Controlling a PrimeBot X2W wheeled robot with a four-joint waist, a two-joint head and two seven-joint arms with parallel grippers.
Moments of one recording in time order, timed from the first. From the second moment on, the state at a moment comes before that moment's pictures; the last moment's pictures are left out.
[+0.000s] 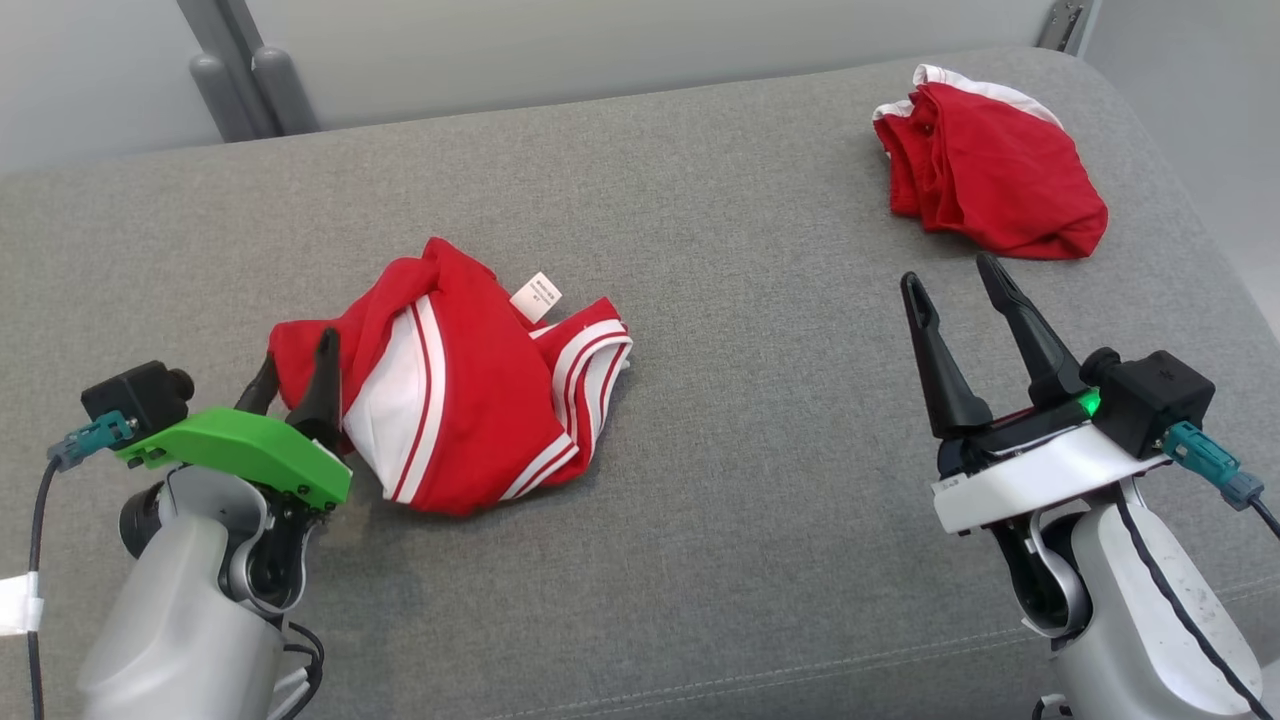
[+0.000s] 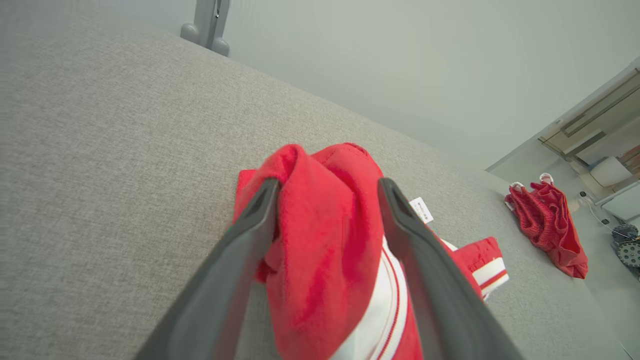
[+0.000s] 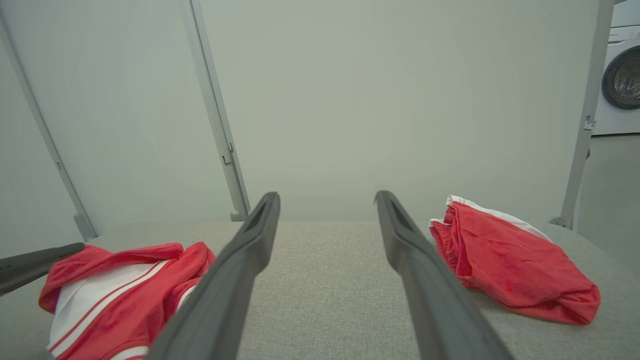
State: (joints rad) left arm -0.48 0.16 -0.30 0.66 -0.90 -0.12 -0.12; right arm -0.17 -0.11 0.22 0.09 0.26 0.12 -0.25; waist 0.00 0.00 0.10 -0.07
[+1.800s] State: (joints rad) left arm -0.36 0.11 -0.36 0.28 -0.63 -0.12 -0.25; right arm -0.45 -0.11 0.43 0.48 0.70 0.12 0.03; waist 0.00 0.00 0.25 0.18
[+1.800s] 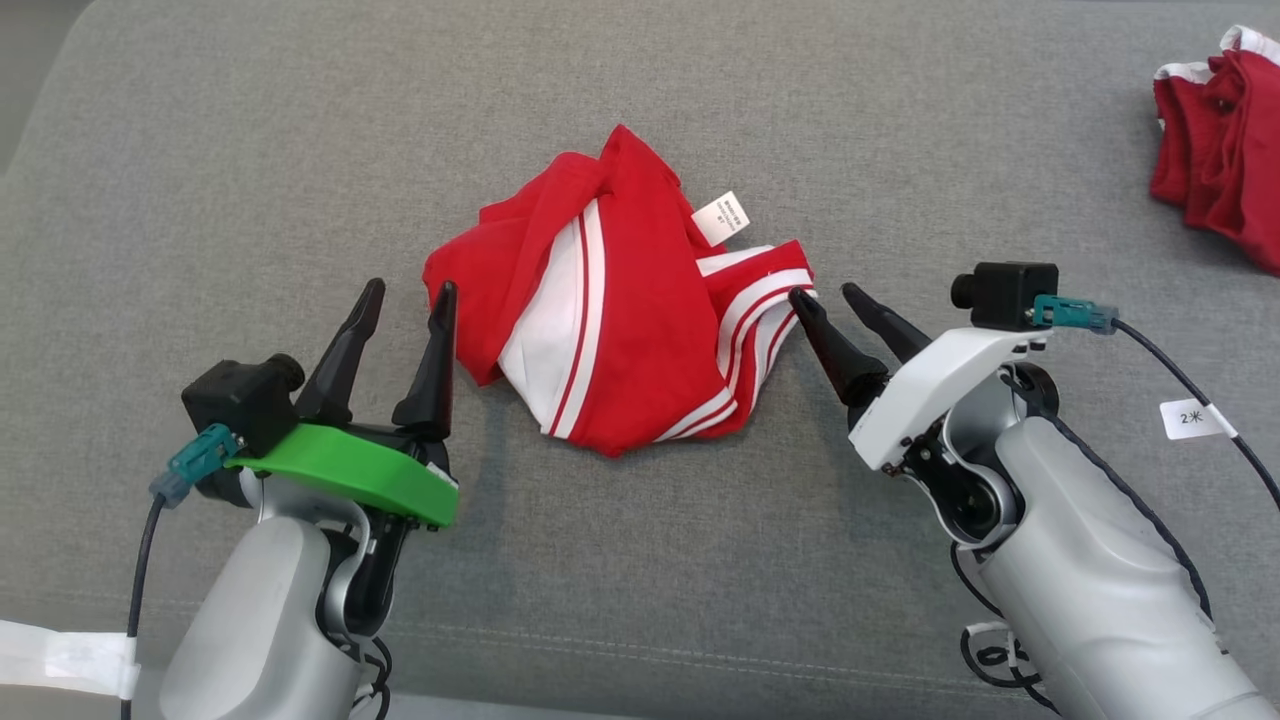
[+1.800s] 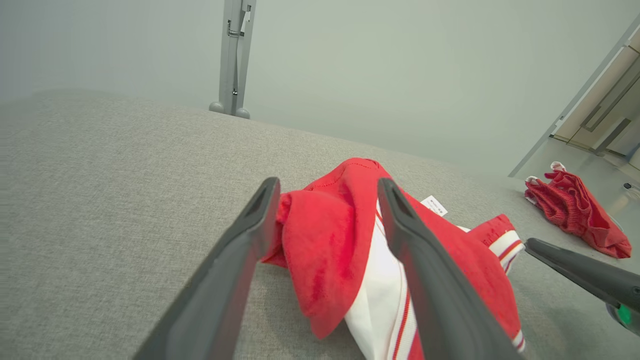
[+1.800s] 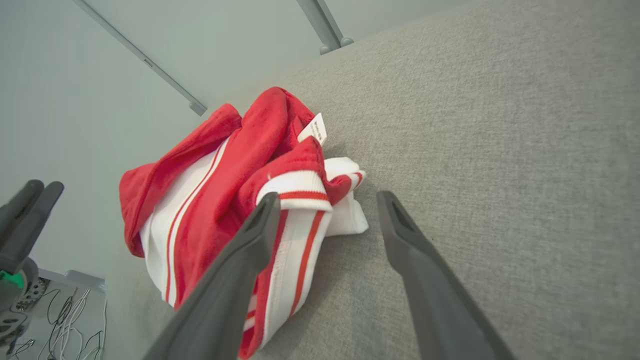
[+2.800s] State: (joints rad) left arm -0.29 0.10 -0.32 0.26 -0.59 -0.12 -0.25; right arm -0.70 -0.19 0.50 0.50 0.74 0.12 -0.13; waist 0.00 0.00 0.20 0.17
